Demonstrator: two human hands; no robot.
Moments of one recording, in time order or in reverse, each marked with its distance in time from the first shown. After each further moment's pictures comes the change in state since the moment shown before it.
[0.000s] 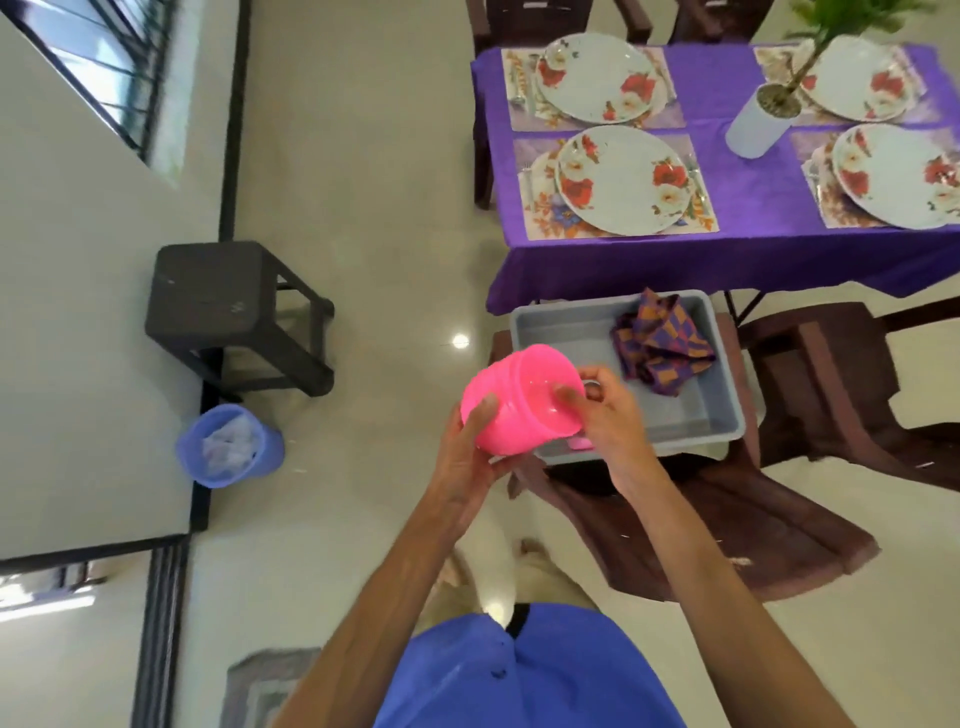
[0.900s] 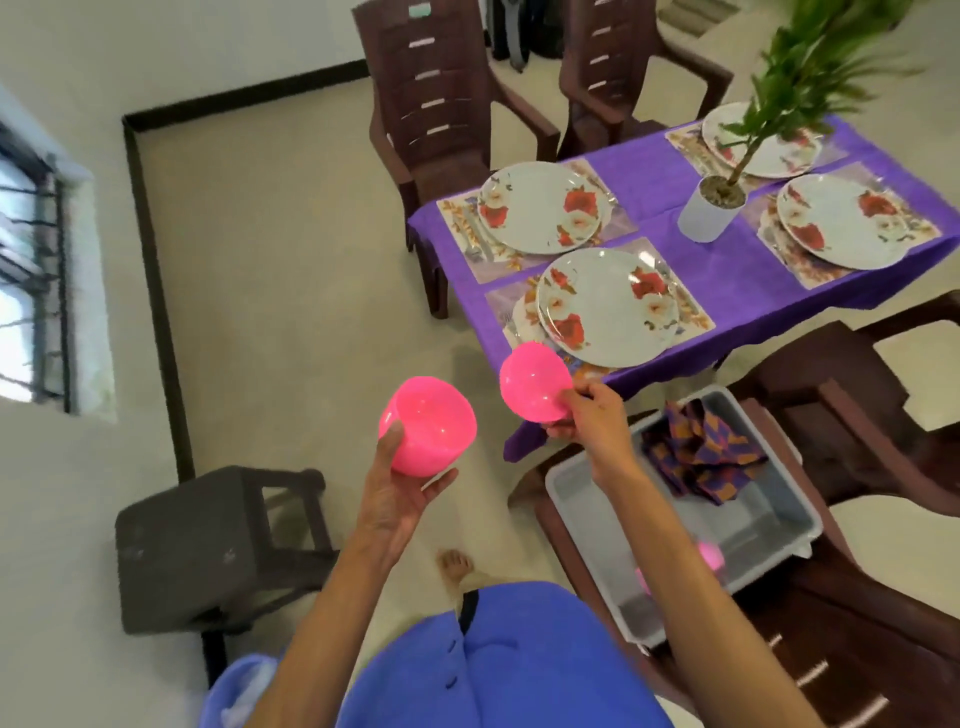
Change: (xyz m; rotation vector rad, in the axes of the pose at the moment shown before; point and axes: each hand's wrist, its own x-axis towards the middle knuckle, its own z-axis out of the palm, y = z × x) left_hand 0.275 0.281 -0.042 0.083 0.034 -0.092; right_hand 0.273 -0.153 0.094 0.280 0.395 0.099
